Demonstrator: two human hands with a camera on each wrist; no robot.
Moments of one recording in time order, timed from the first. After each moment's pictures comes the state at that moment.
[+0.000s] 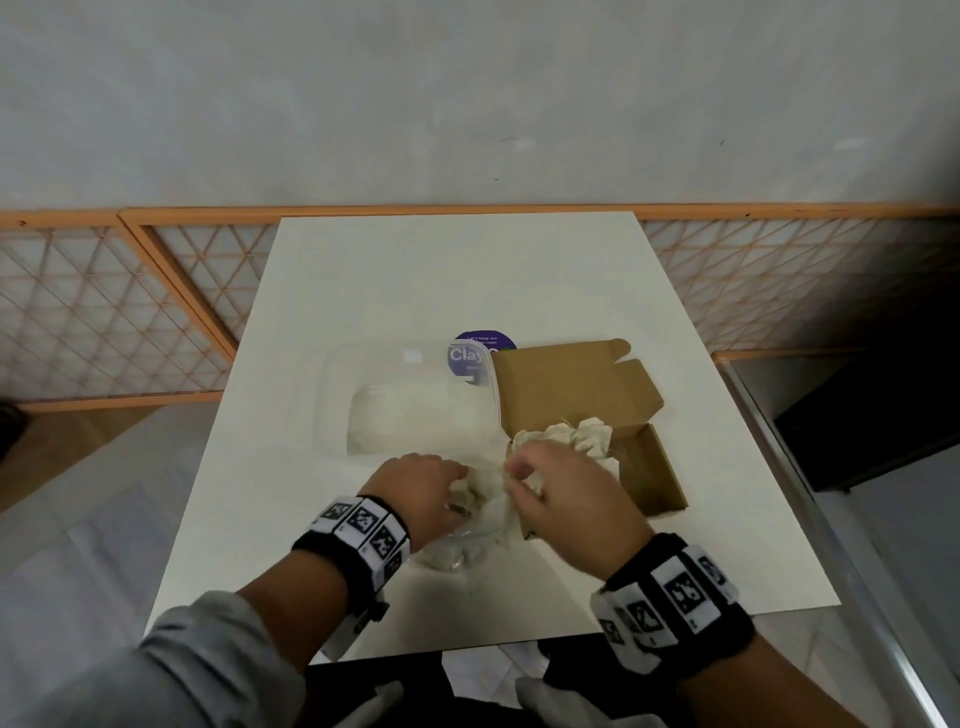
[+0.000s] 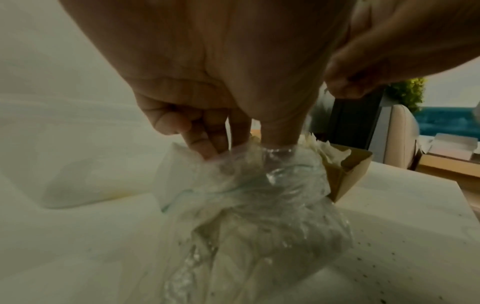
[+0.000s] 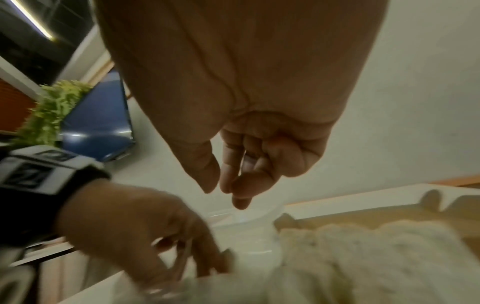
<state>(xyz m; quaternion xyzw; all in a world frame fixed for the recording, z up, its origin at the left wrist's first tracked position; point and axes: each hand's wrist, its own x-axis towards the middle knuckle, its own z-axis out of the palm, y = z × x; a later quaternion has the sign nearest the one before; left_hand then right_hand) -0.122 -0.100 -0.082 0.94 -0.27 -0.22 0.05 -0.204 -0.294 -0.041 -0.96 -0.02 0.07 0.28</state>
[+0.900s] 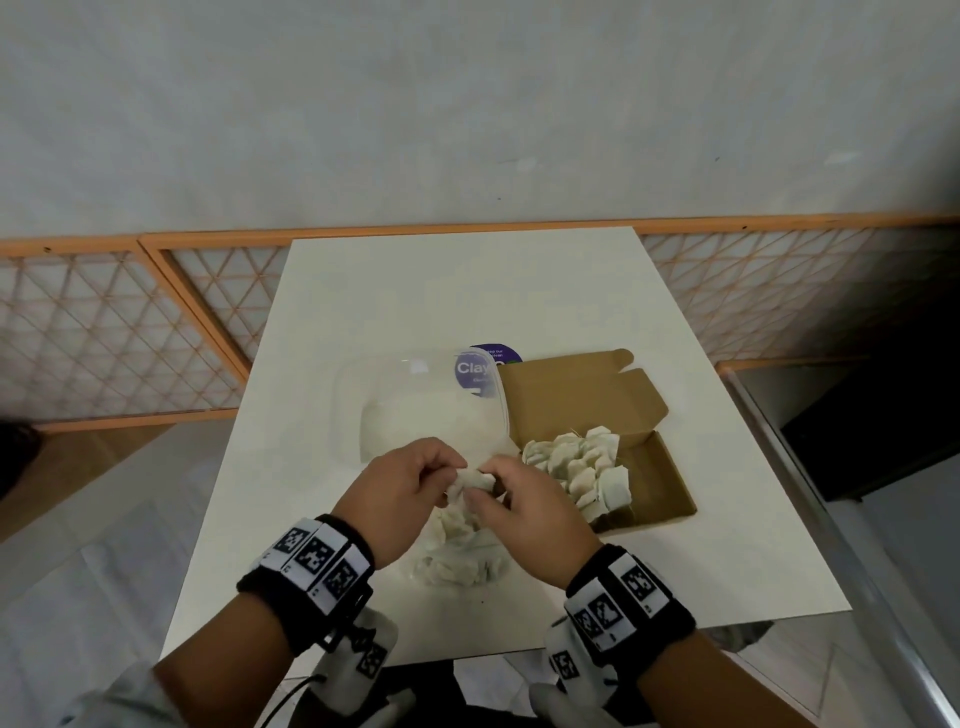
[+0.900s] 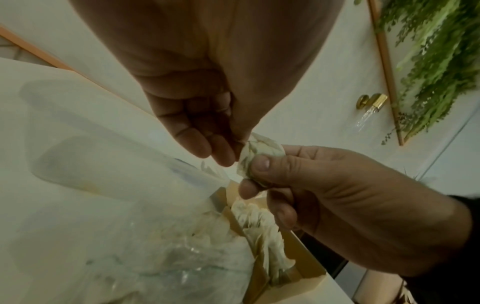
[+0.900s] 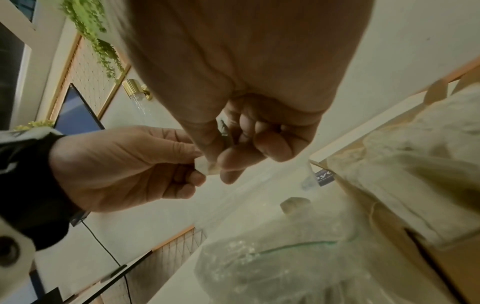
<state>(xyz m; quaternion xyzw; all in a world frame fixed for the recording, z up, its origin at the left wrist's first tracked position) -0.143 -0.066 -0.042 0.87 -0.15 -0.18 0.43 -0.198 -0.253 -0.066 -0.88 0.00 0.05 0.47</state>
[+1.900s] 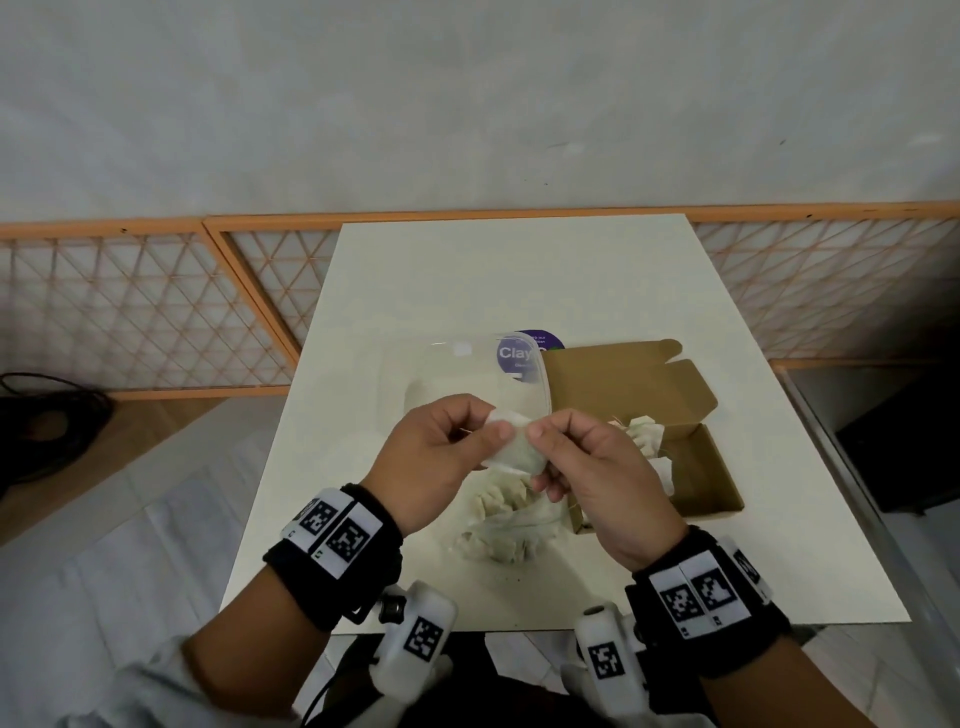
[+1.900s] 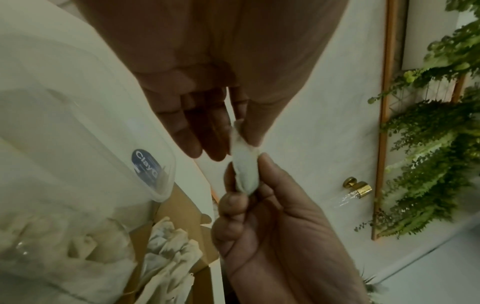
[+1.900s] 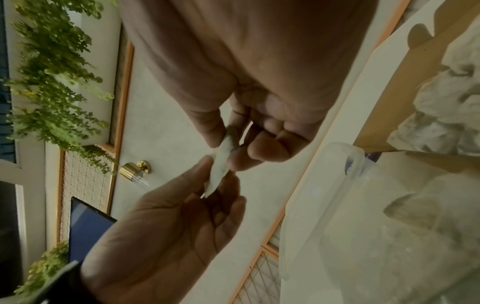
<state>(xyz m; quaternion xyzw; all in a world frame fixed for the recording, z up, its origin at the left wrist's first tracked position) -0.158 -0.066 0.005 0.73 -0.08 -0.18 0.65 -0.205 -0.256 -0.017 -0.67 0.07 0.05 0.74</state>
